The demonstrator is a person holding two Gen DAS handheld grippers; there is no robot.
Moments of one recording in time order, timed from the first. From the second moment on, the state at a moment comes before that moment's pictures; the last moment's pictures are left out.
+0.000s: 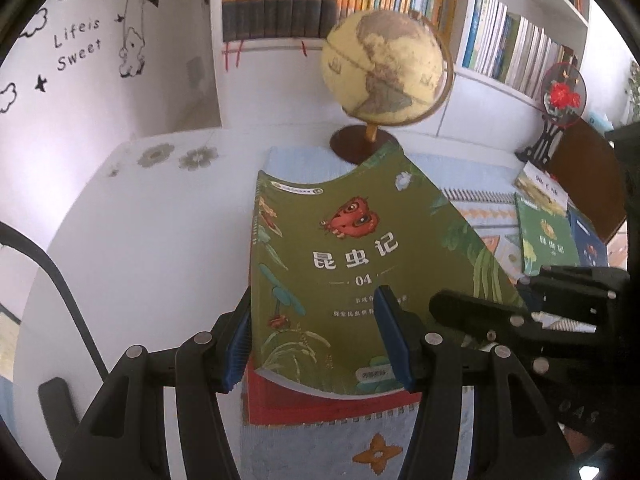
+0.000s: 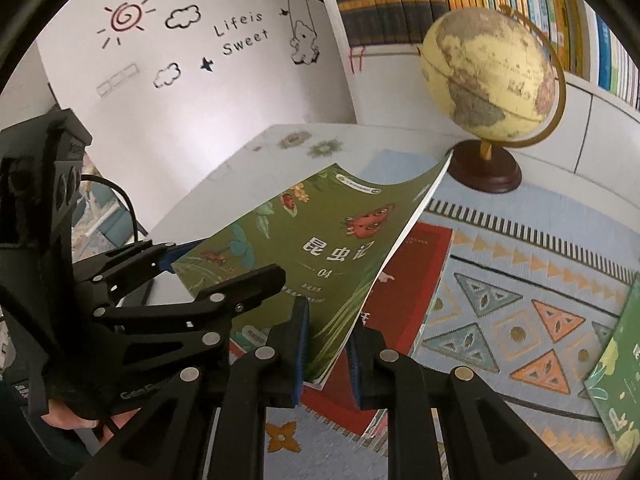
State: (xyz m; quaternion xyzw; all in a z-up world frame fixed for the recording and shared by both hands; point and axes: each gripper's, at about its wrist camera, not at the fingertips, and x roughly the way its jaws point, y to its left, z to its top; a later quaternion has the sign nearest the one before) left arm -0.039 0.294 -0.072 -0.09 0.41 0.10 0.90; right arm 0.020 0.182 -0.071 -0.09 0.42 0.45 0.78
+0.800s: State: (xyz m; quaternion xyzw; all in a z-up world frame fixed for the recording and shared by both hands) left arm -0.049 0.327 -0.133 -0.18 0.47 0.09 0.86; right arm 0.034 0.183 -0.126 -0.05 0.51 0.40 0.76
